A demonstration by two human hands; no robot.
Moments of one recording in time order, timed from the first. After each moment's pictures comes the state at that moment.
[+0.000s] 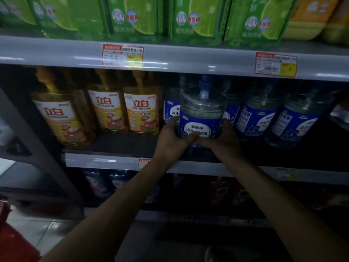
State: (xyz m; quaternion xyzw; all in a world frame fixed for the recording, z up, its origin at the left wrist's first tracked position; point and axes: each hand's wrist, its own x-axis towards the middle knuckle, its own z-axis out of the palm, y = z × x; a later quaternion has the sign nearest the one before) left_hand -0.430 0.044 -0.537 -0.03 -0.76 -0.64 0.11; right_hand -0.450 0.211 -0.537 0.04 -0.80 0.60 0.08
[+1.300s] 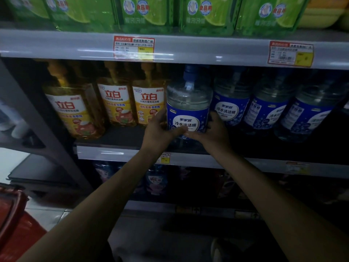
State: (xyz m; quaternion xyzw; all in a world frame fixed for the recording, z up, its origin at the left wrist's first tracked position) left_hand -0.421 -0.010 -0.538 -0.03 -0.76 -0.63 0.14; right_hand -0.448 0.165 -0.545 0.06 -0.79 0.60 0.07
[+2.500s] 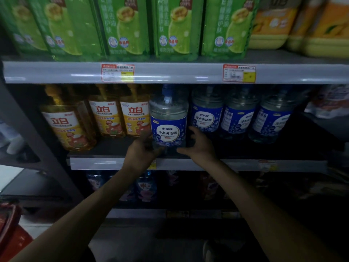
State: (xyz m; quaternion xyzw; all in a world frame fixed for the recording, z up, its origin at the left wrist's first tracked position) left_hand -0.380 -0.015 -0.540 -0.01 -0.85 -0.52 0.10; right_hand -0.416 0.190 -0.530 0.06 -0.87 0.50 0.01
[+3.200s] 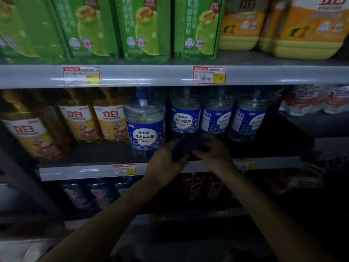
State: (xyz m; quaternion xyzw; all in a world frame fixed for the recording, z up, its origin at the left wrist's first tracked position) left_hand -0.380 0.104 -0.536 -0.12 -0.89 -0.43 0.07; right_hand -0.404 0.279 -0.526 -0.06 -0.87 0.49 0.03
